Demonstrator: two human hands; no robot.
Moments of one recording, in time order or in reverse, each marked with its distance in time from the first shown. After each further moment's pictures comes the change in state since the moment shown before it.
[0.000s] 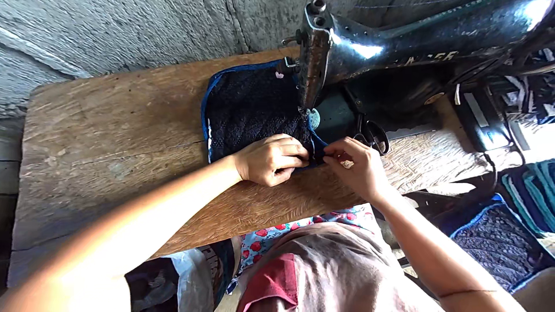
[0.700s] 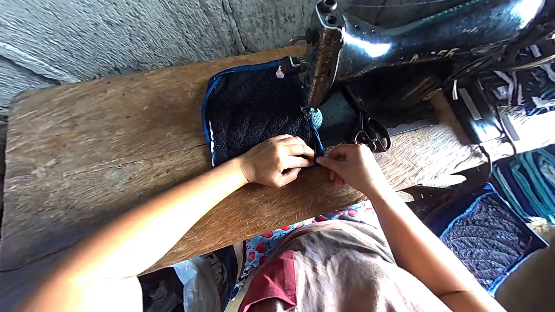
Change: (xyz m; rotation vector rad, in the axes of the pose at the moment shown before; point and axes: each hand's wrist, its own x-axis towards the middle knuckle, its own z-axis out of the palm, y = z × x) left_hand -0.002 -0.001 0.002 -0.022 0.022 -0.009; right_hand 0.022 -0.044 0.003 0.193 -0.222 0.791
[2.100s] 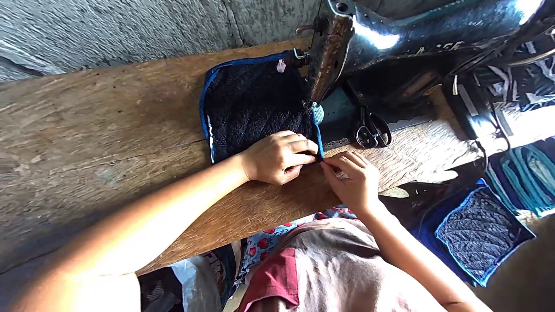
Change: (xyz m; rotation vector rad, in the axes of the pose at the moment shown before) left_hand 0.000 0.004 0.001 0.049 0.018 0.003; right_hand -0.012 0.055 0.043 -0.351 0.613 -0.732
